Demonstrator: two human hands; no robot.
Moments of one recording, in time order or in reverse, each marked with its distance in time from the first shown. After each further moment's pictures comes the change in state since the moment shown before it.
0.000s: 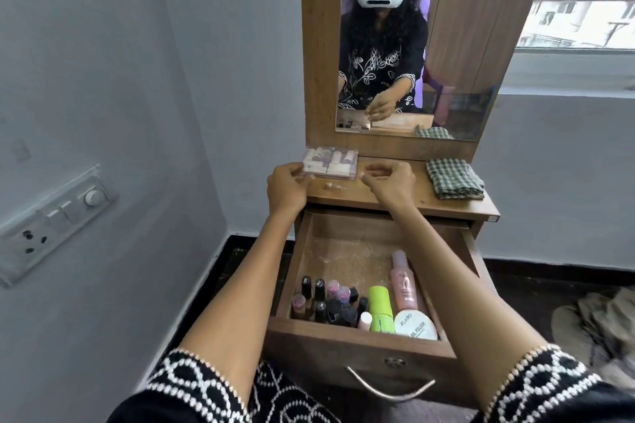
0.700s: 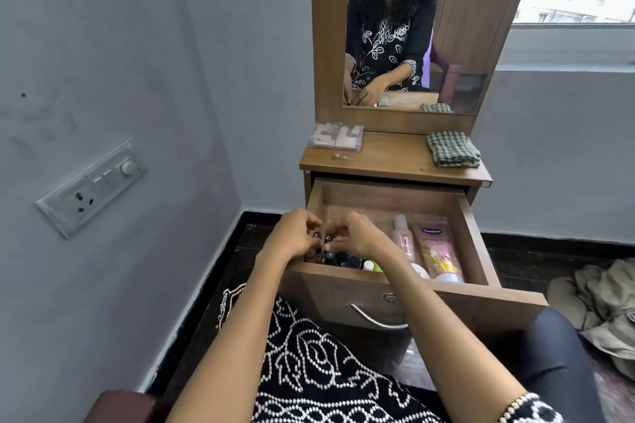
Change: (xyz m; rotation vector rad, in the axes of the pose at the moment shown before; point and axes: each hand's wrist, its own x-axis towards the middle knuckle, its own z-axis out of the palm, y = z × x) left_hand -0.120 -0.030 -0.045 0.396 -0.508 -0.024; right_hand -0.121 0.024 0.019 -0.386 -0.756 -0.100
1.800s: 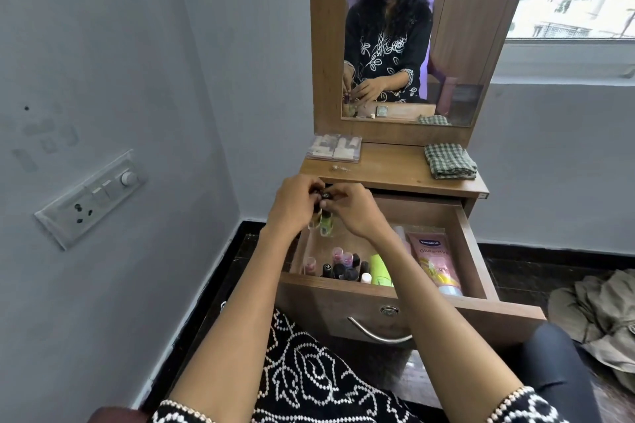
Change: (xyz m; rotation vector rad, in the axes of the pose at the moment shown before) left_hand 0.019 0.041 -0.035 0.001 0.332 0.187; right_hand 0.011 -0.031 -0.033 0.310 0.341 -0.133
